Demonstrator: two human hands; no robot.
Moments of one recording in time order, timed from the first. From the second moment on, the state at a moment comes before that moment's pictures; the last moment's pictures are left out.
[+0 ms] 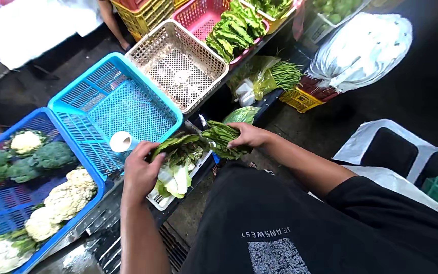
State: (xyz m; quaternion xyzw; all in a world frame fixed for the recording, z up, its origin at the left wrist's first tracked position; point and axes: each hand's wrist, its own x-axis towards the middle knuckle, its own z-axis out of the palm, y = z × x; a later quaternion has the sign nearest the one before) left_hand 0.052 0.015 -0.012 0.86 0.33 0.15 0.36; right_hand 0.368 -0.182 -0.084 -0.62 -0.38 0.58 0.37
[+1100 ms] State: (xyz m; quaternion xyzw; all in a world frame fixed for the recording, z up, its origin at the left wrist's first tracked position) left_hand 0.237 -0.149 -0.439 0.37 0.84 0.02 0.40; right_hand 0.481 -0.402 -0.183 -0.31 0.07 0.68 0.66
